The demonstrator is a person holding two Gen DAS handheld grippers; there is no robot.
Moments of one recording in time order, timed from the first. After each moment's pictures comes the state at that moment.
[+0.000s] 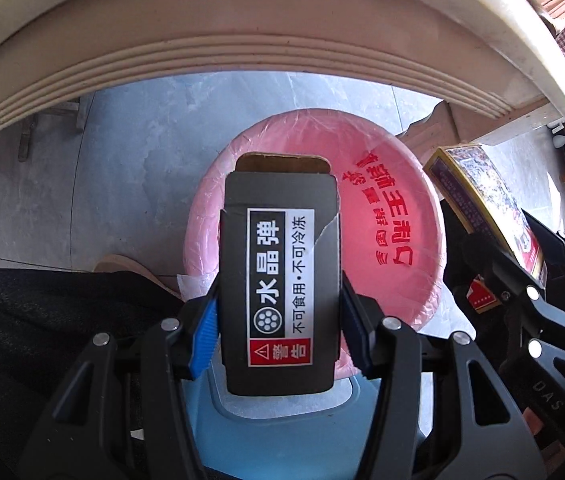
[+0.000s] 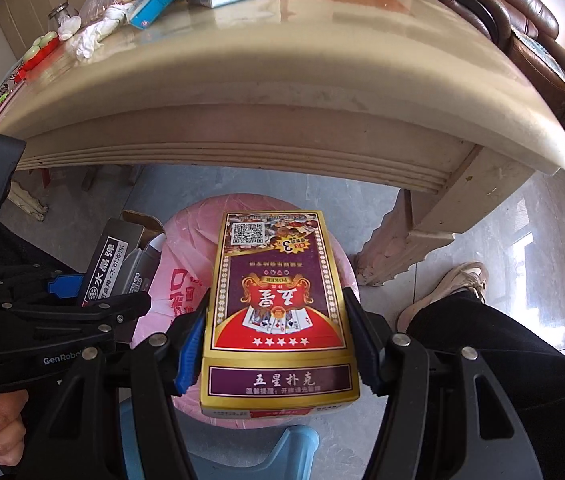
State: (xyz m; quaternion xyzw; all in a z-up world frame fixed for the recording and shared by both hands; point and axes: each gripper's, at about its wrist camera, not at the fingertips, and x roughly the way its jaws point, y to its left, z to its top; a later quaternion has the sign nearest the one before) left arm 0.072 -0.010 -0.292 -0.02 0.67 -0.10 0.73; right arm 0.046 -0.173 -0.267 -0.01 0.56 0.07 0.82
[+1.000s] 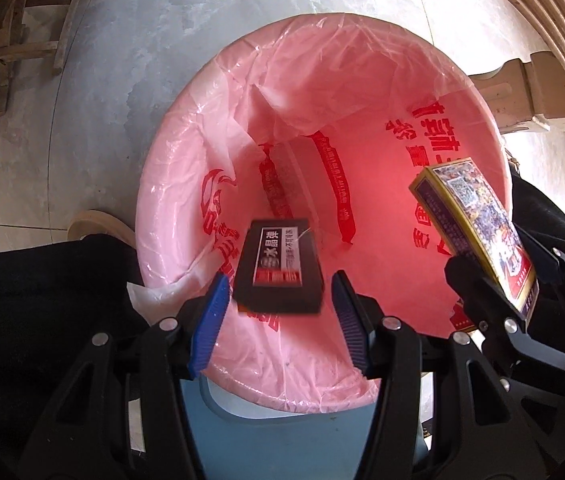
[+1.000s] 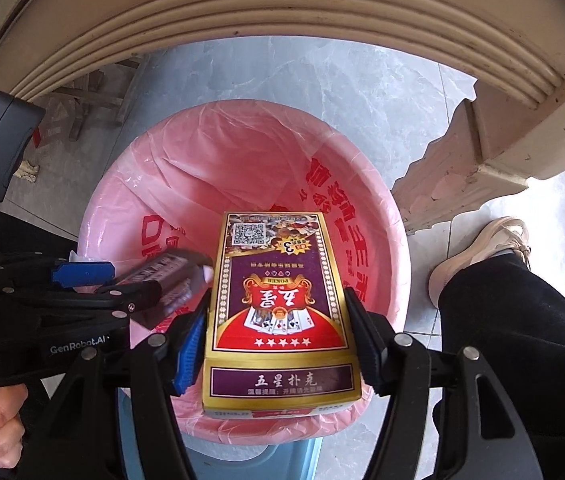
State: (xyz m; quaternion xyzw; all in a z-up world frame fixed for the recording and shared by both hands) left arm 0.099 -0.012 -0.383 -0.03 0.76 -0.07 0.65; right arm 0.069 -0.165 -0.356 -0.01 0.66 0.09 0.75
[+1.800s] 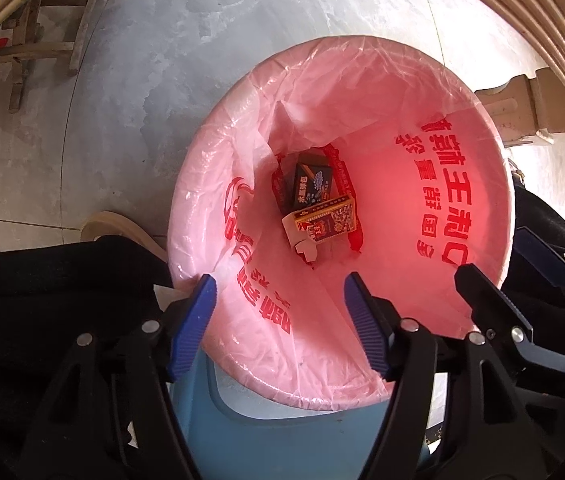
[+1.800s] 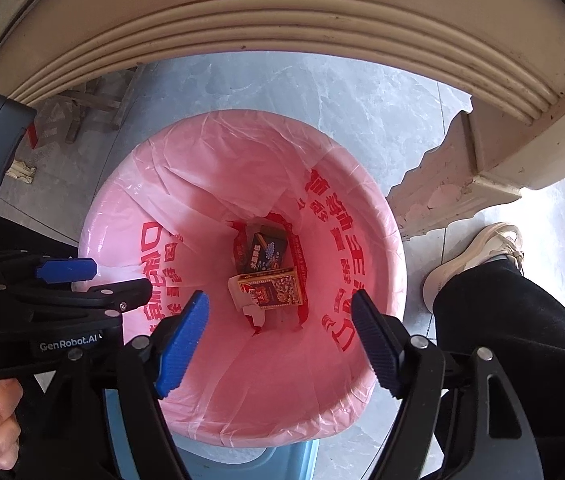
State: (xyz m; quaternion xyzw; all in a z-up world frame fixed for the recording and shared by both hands) left arm 0.097 -0.003 -0.366 -0.03 0.74 -0.05 0.66; right arm 0.071 -0.166 -0.345 0.00 0.65 0.09 0.76
